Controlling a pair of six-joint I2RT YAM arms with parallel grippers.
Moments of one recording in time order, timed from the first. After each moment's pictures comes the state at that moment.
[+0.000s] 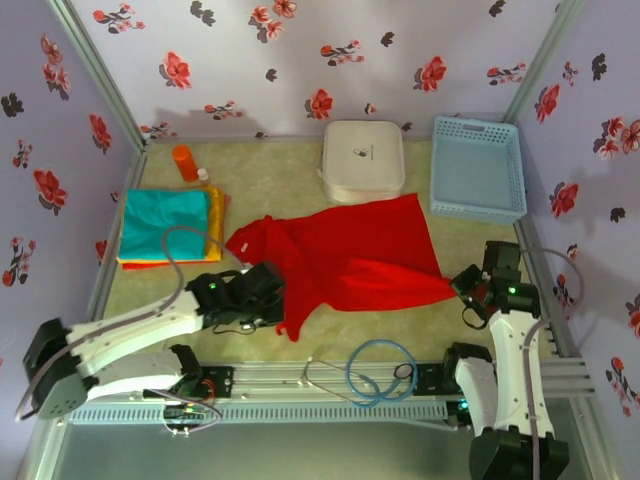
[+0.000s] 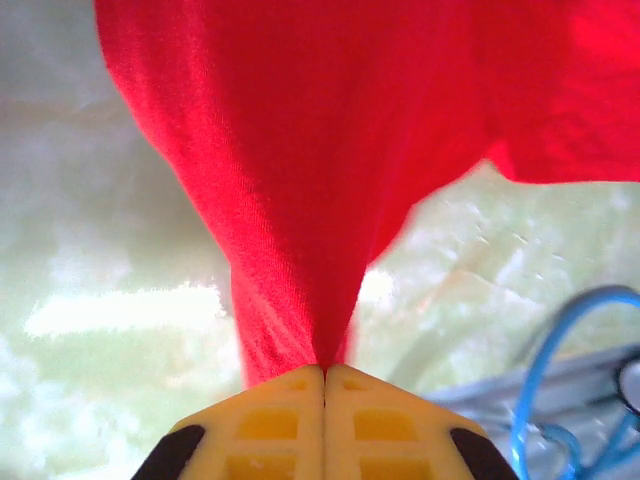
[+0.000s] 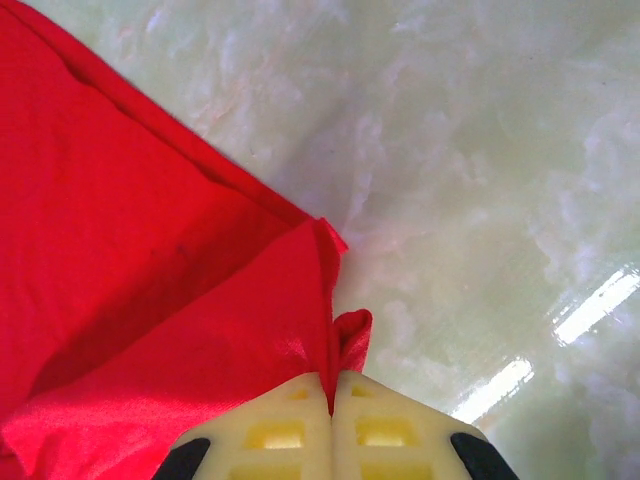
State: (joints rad) left arm -1.07 1.02 0.74 -0.83 -0.01 -1.09; right arm -0.17 0.71 0.69 -1.07 -0.09 0.72
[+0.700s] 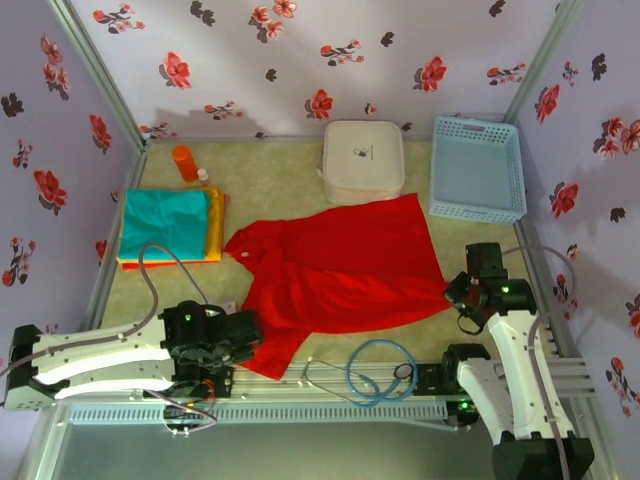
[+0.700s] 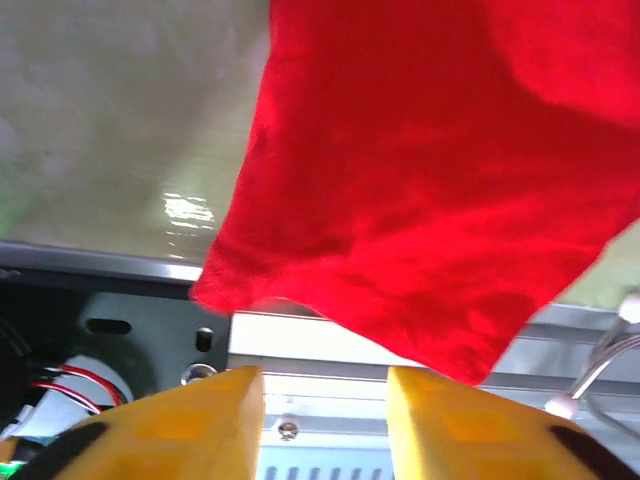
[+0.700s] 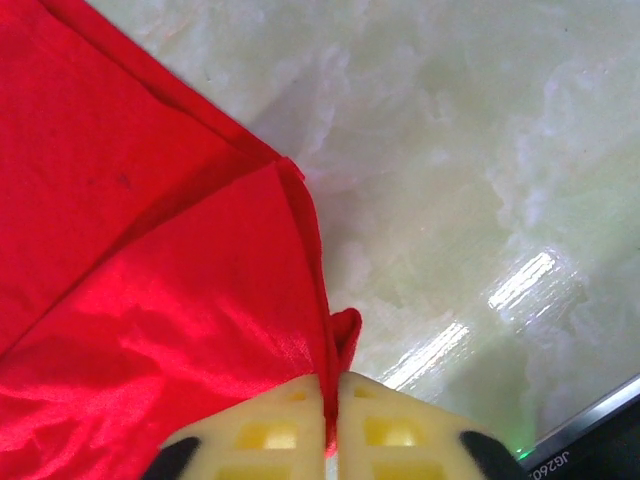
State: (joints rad) left arm -1.35 0.82 0.65 -1.22 -0.12 -1.50; right arm 0.04 0.73 0.71 -1.19 0.04 0.80
